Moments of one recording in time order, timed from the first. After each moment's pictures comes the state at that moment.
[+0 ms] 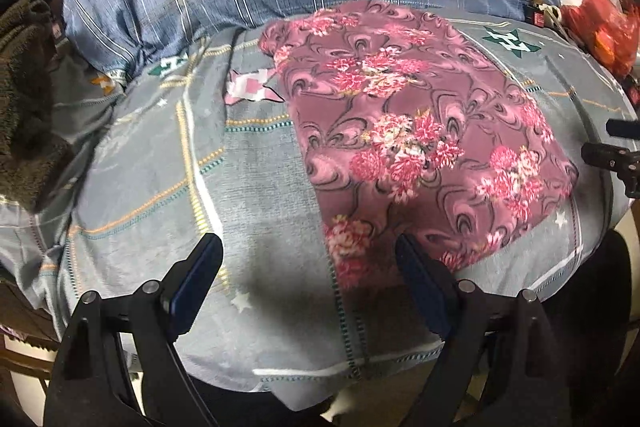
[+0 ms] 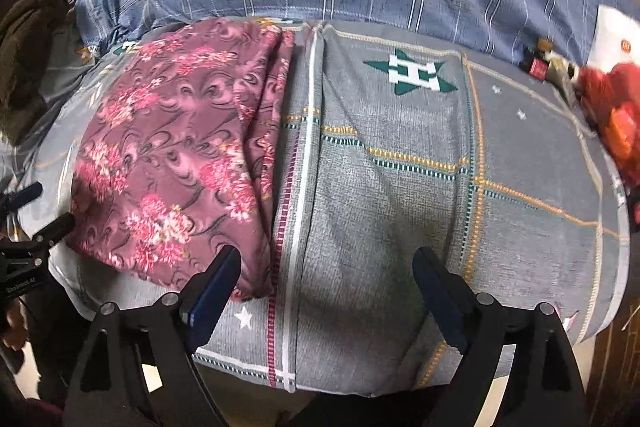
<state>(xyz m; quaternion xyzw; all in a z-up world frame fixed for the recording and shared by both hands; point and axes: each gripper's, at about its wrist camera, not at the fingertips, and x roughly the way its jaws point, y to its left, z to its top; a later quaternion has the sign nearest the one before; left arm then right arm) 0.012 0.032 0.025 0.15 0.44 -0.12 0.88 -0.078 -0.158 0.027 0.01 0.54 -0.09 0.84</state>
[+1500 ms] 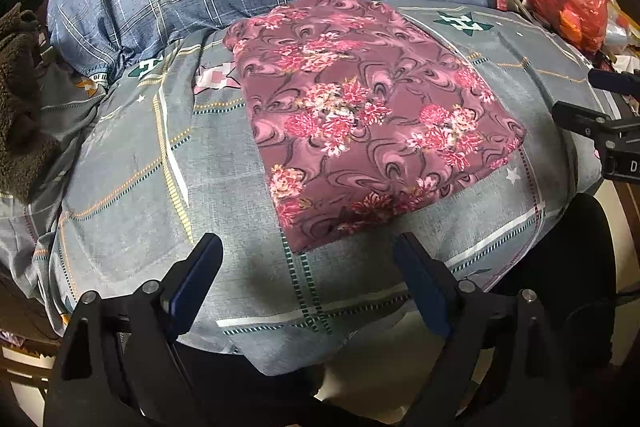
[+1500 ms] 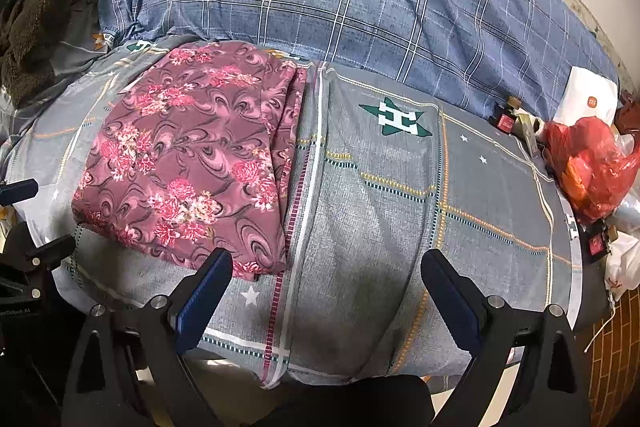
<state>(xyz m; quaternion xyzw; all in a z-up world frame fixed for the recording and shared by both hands) -0.030 0.017 0.028 0.15 0.44 -0.16 0.87 -0.107 -0.125 0.055 -0.06 0.48 -0.11 0.86</state>
